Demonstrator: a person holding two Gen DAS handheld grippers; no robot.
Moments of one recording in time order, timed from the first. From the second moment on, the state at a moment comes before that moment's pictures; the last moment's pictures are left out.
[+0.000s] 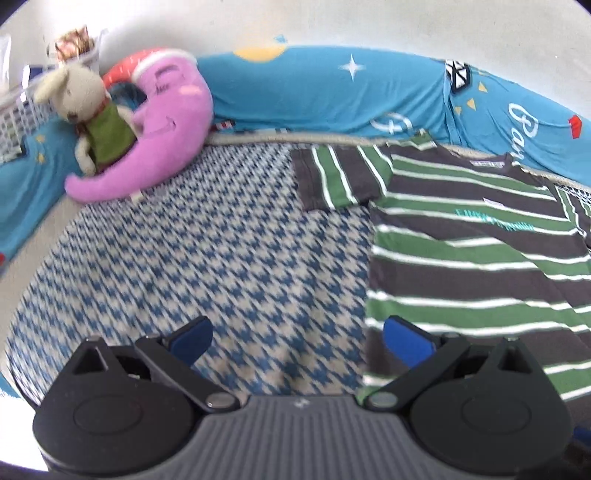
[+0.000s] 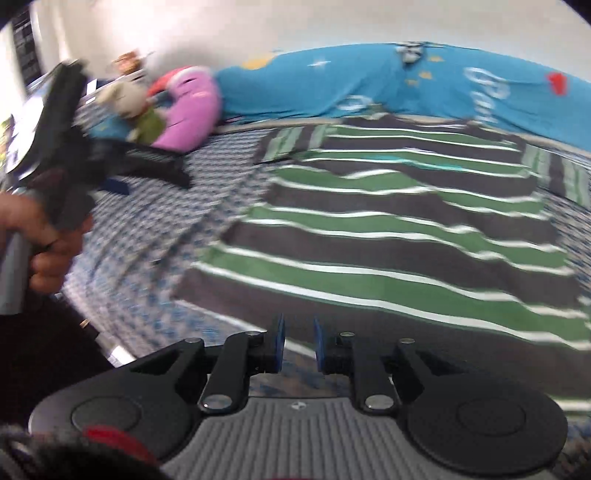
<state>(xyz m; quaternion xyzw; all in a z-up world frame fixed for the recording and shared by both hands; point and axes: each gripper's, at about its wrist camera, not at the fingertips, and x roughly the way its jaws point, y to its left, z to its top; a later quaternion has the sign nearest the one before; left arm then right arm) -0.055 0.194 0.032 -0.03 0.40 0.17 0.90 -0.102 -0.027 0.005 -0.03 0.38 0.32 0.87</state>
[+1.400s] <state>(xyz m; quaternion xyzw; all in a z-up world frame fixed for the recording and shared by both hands) -0.074 0.234 0.034 -0.10 0.37 0.23 0.89 -0.104 0.092 -0.012 -0.15 0.31 0.42 0.84</state>
